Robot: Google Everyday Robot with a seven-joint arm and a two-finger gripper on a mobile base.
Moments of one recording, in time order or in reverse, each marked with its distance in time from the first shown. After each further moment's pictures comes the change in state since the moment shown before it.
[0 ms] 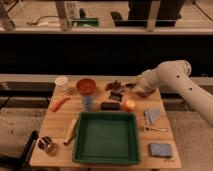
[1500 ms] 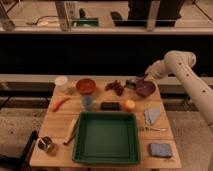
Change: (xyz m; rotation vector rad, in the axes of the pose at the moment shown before) arm 0.124 -0.092 0.034 0.051 0.134 0.025
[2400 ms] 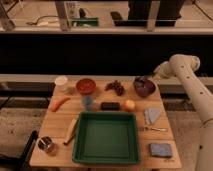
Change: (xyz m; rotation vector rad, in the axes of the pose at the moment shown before) arm 0.072 -0.026 0.025 0.097 0.088 0.083
